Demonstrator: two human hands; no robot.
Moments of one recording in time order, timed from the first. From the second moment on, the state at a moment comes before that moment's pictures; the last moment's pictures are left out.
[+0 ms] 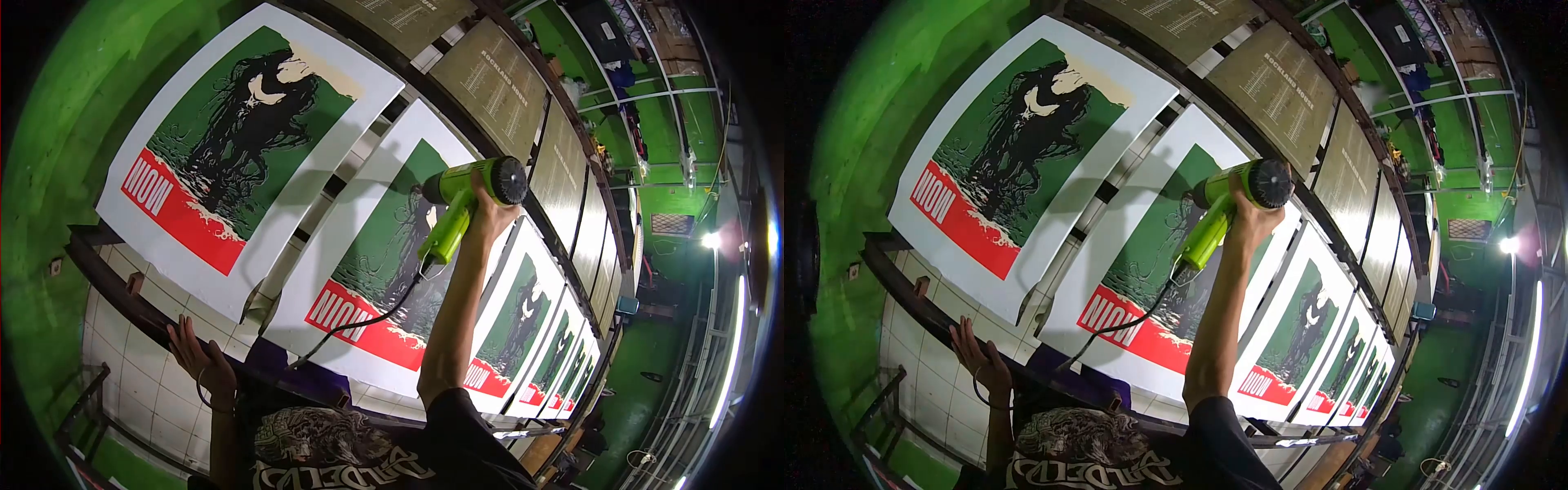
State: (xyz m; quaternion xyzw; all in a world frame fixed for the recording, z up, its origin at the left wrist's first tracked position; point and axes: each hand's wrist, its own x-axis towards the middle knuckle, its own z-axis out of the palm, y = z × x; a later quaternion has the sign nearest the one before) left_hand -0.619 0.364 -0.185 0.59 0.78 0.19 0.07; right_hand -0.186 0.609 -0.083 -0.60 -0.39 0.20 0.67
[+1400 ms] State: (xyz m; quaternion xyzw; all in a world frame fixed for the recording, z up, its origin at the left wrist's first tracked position) left_hand -0.618 0.364 -0.186 0.59 0.78 0.18 0.05; right_hand -0.168 0.596 -0.072 -0.62 -0.36 0.17 0.68
